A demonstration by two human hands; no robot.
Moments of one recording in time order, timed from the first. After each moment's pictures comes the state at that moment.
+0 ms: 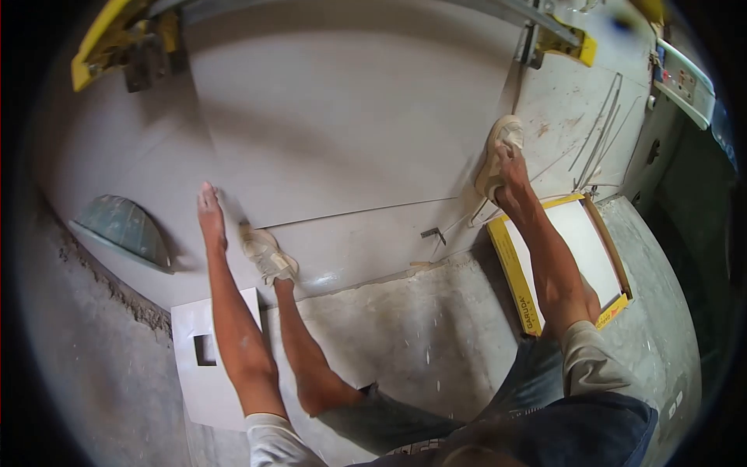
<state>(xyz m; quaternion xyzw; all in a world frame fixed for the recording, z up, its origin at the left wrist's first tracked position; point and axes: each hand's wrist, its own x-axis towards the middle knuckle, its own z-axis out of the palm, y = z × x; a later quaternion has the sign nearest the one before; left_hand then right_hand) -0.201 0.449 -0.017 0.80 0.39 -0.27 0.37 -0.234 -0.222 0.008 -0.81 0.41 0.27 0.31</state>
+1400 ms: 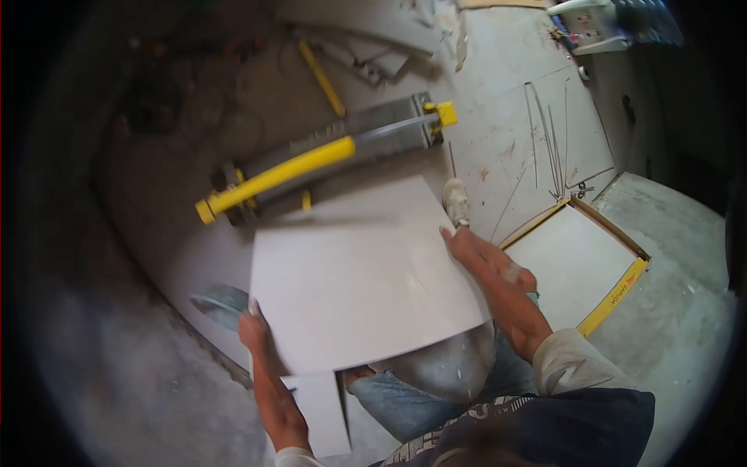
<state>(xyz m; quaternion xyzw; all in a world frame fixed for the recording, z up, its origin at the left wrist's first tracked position) -0.083 0.385 0.349 0.94 0.18 -0.27 -0.07 -0.197 -0.162 0.245 -0.78 0.44 0.39 0.23</state>
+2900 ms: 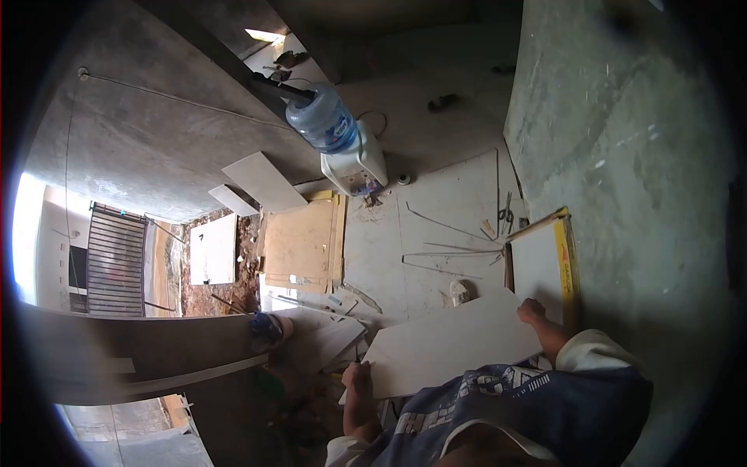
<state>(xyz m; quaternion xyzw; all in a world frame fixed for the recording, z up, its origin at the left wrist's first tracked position) 0.064 -0.453 0.713 0.90 -0.23 -0.33 -0.19 -0.459 -0.614 0.622 -0.50 0.76 0.24 0.35</state>
